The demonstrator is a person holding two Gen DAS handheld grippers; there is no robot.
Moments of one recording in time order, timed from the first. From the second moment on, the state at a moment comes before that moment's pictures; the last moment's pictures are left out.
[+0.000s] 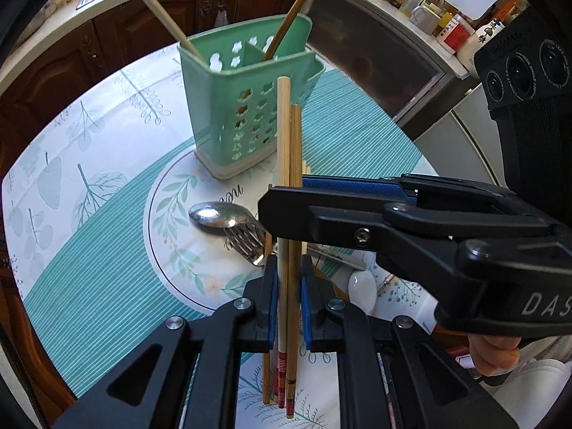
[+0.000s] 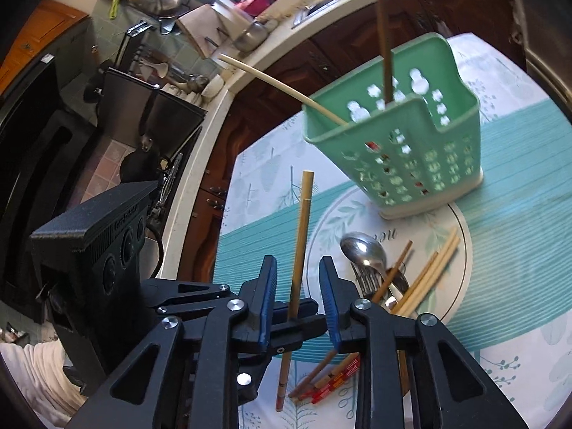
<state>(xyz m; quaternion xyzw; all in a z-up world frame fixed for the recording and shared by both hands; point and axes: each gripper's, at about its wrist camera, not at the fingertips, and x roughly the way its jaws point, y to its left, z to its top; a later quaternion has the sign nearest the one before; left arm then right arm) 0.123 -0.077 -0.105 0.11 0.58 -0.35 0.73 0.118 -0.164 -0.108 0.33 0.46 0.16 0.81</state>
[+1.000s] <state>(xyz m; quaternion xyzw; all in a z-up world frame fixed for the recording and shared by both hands) 0.220 -0.104 0.076 -0.02 0.27 -0.26 0.93 0.074 -0.233 -0.070 0.31 0.47 0.10 0.82</state>
